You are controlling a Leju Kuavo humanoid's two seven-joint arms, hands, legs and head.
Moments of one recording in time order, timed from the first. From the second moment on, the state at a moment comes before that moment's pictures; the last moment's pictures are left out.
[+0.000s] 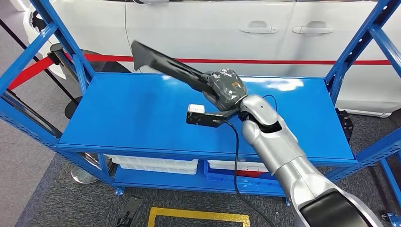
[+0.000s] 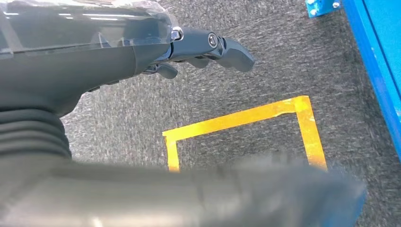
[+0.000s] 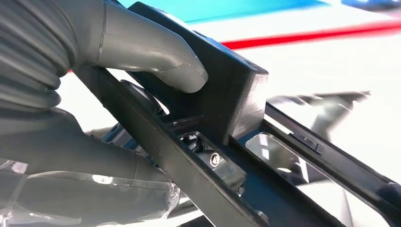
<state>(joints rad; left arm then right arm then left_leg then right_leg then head) -0.15 -0.21 1.00 -0.19 -1.23 0.11 -0.16 -0.99 0.23 0.64 -0.61 0.87 -0.17 -0.50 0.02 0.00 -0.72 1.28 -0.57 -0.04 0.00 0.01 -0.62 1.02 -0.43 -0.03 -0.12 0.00</state>
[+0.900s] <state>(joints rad) -0.15 -0.20 1.06 -0.19 -1.18 0.13 -0.22 -0.76 0.08 0.36 -1.50 -0.17 0.41 -0.40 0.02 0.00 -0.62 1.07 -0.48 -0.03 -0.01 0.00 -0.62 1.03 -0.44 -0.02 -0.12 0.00</state>
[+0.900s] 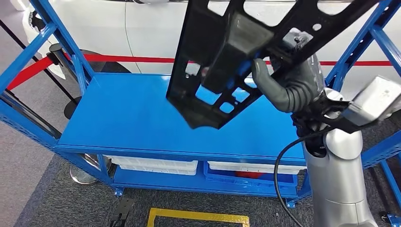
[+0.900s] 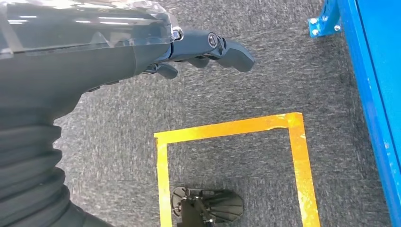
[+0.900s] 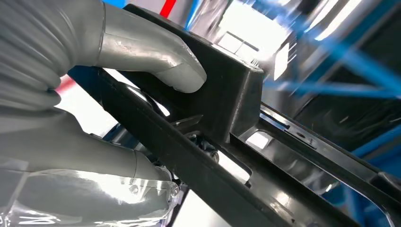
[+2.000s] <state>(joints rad) -0.12 -0.20 1.07 -0.19 -1.20 0.18 -0.15 -0.49 -0.08 0.48 -1.59 -0.42 0.44 -0.32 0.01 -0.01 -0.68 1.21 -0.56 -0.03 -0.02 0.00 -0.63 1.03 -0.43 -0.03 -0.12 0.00</state>
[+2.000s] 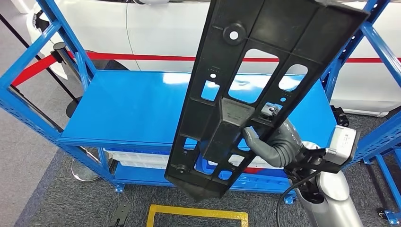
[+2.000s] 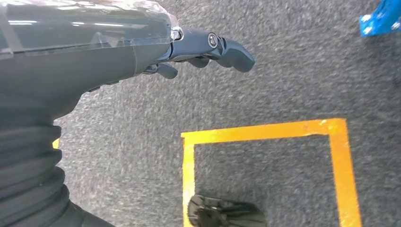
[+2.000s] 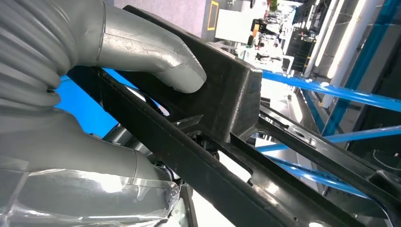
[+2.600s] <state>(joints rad) -0.13 -0.20 1.07 -0.19 -1.20 0.19 -0.14 -0.51 -0.07 0.48 -1.56 -0.41 0.43 -0.32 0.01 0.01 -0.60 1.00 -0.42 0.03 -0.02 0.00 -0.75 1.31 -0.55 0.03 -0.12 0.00</state>
